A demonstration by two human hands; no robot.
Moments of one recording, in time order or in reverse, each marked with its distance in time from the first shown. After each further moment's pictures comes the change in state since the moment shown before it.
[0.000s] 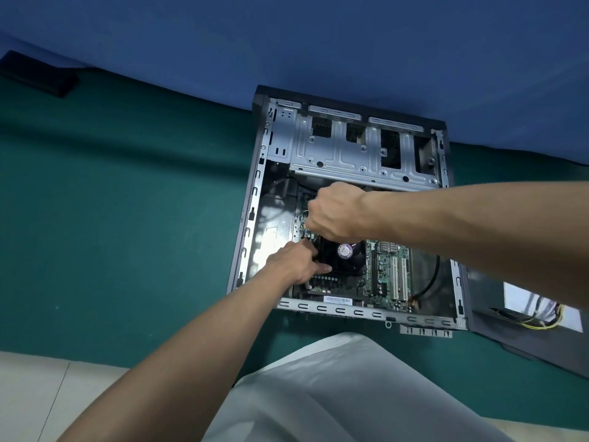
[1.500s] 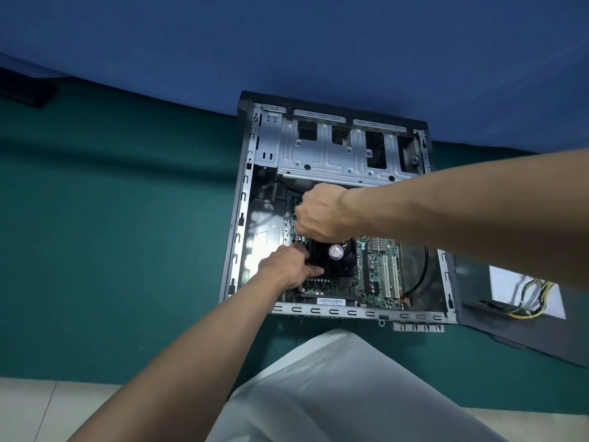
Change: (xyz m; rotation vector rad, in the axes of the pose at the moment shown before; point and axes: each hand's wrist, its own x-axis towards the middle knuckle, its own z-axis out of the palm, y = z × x) left_hand 0.003 -0.003 0.004 0.016 0.017 0.016; right_hand 0.005 -0.001 -0.001 -0.151 -0.054 -0.049
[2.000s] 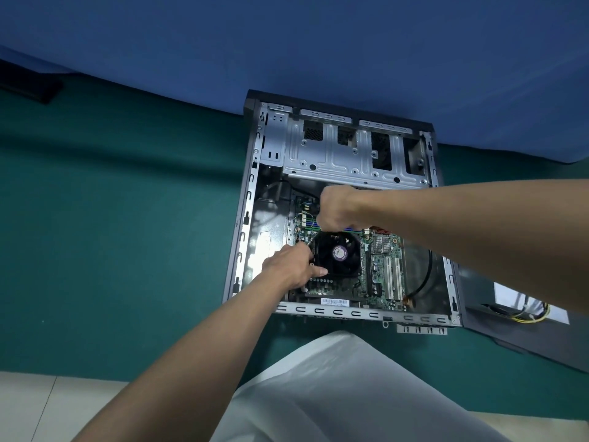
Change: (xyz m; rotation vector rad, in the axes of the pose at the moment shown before) left_hand 0.001 0.001 -0.001 0.020 -0.003 -0.004; right_hand 0.002 0.008 0.006 1.195 -0.195 0.642
